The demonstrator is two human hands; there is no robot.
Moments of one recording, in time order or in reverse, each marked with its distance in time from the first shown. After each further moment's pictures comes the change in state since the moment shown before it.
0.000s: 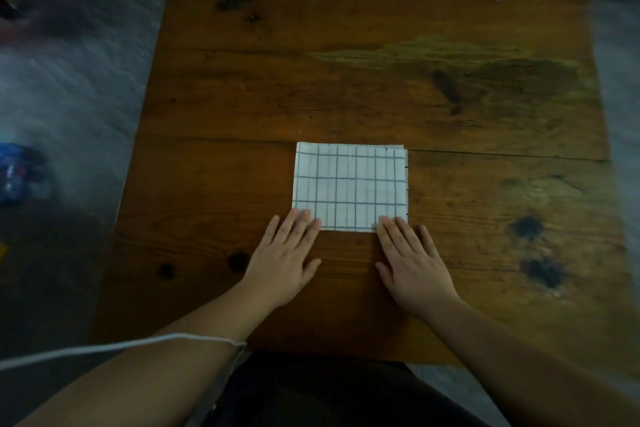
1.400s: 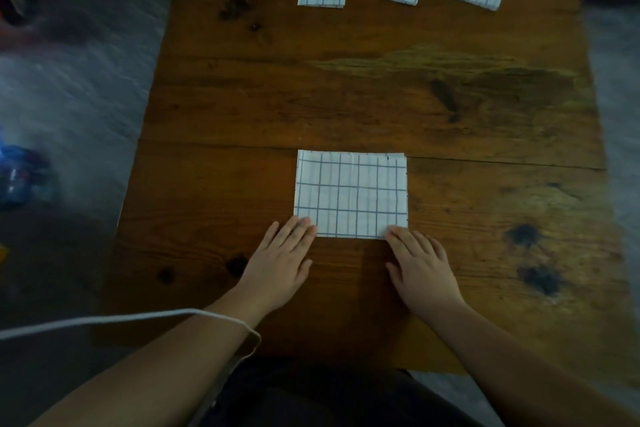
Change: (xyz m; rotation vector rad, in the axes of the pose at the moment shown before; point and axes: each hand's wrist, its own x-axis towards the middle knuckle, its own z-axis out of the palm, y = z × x) left_hand -0.002 -0.004 -0.005 -0.133 0.056 0.015; right_hand -0.005 0.008 -0.022 0.174 0.028 0.073
